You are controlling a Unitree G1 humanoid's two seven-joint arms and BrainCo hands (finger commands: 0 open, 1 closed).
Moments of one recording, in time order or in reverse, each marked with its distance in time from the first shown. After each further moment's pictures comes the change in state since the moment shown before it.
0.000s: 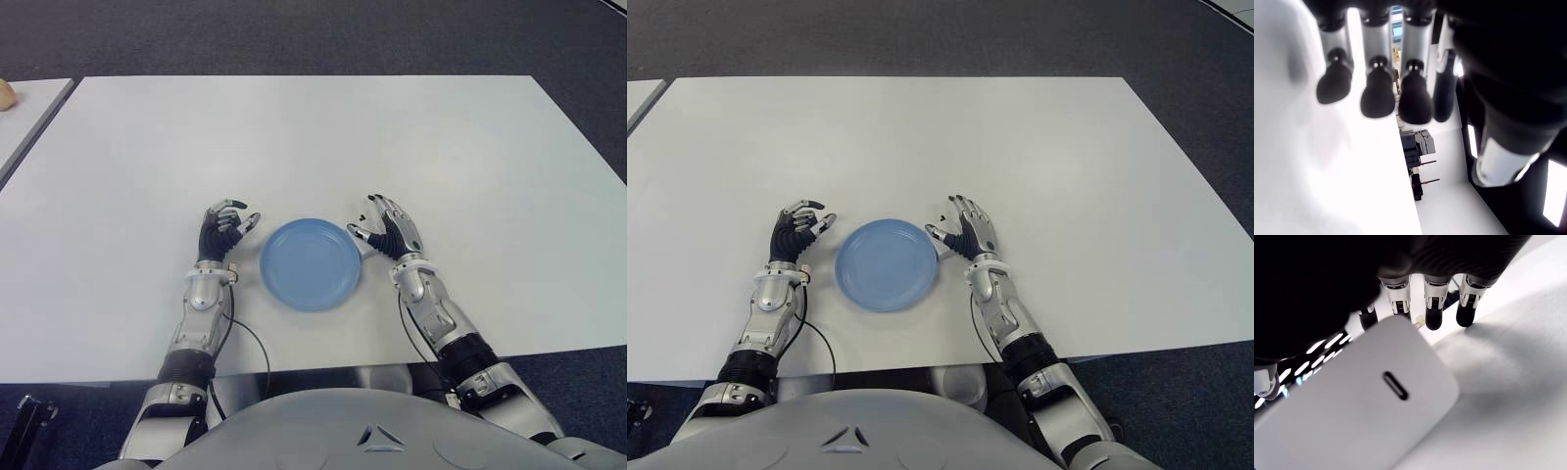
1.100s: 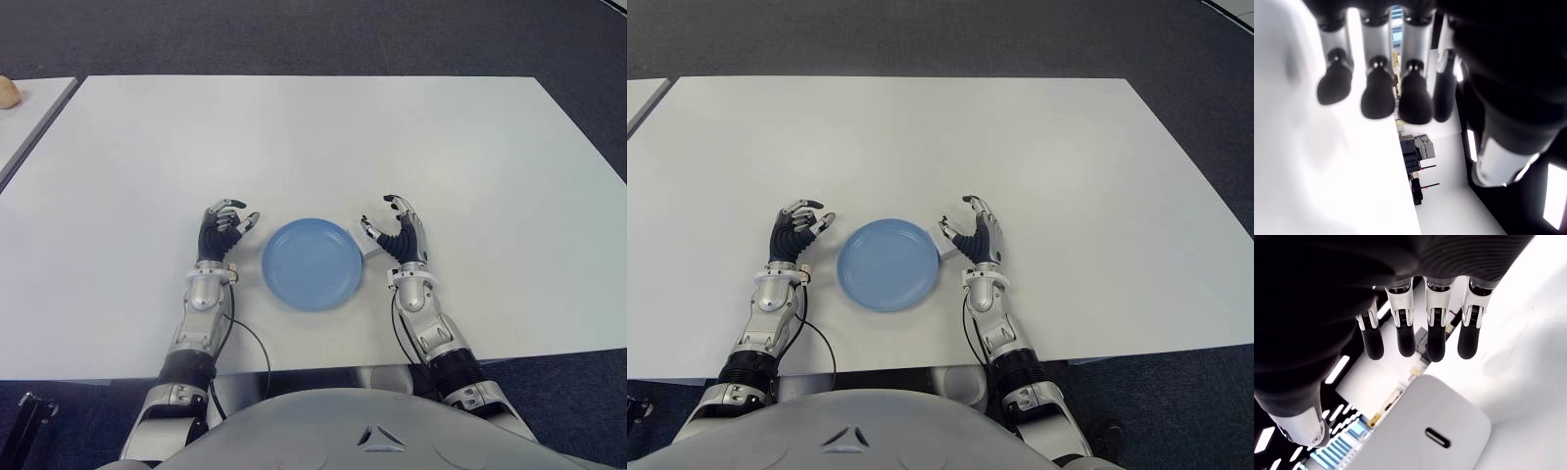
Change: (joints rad) left arm 0.004 -0.002 0.000 -0.011 0.009 0.008 0.014; right arm 0.062 0.073 -0.108 0.042 0.061 -0.197 -0.203
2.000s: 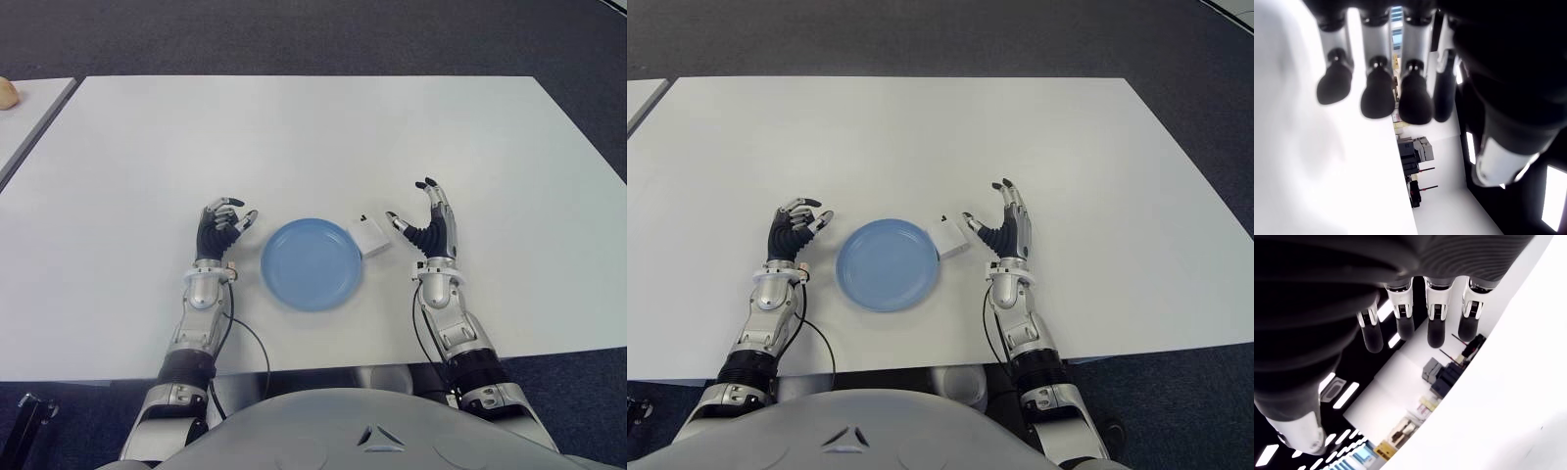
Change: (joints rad) left arm 0.002 0.000 0.002 -0.032 -0.009 0.015 0.010; right arm 0.016 -0.075 -0.098 -0.089 -0.003 -0.010 -0.001
